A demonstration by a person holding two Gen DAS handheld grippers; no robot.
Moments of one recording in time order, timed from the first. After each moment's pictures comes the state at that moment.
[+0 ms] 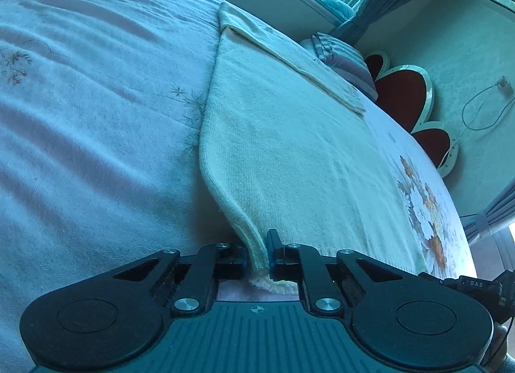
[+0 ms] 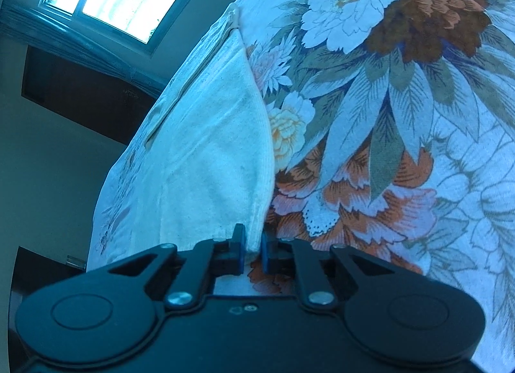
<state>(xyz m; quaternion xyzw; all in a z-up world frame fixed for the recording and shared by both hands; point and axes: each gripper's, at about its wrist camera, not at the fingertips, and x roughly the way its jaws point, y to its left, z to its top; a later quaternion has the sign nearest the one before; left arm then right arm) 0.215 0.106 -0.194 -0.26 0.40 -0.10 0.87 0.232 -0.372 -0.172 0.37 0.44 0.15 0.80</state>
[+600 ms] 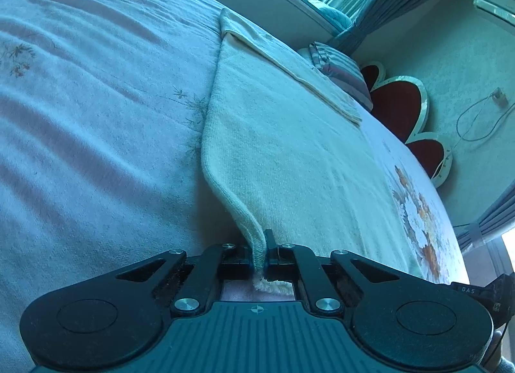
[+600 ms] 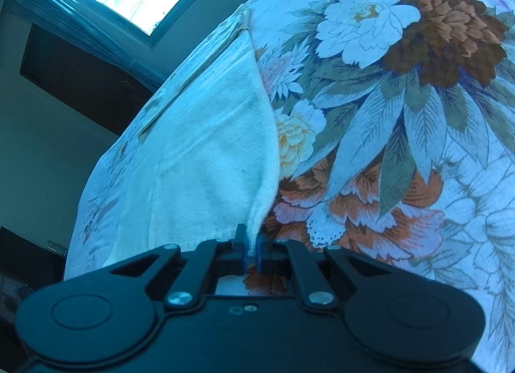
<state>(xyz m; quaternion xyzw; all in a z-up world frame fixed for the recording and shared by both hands) 0.203 0.118 -0.206 -0.29 0.38 -0.11 0.88 0.232 -0.362 -0.163 0.32 0.43 0.15 0.83</state>
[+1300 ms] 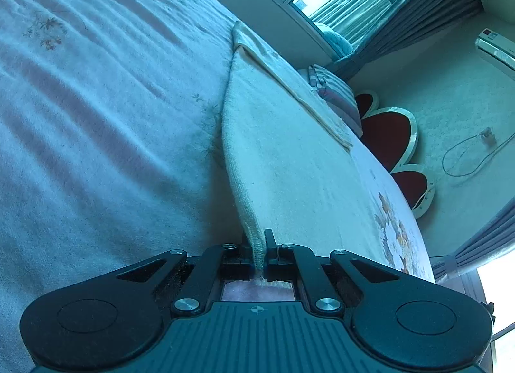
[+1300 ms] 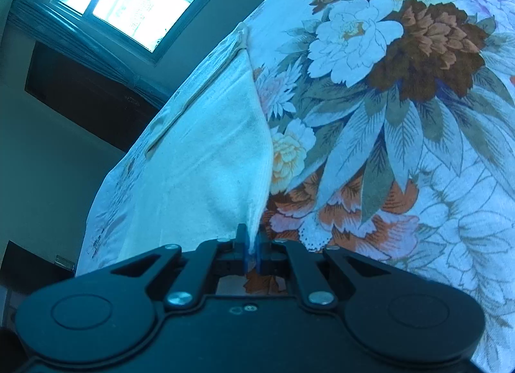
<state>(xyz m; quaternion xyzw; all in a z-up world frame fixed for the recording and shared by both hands) 0.181 0.133 -0.213 -0.35 0.35 -0.11 0.87 0.221 -0.379 -0.155 0.34 0.40 0.15 0.84</state>
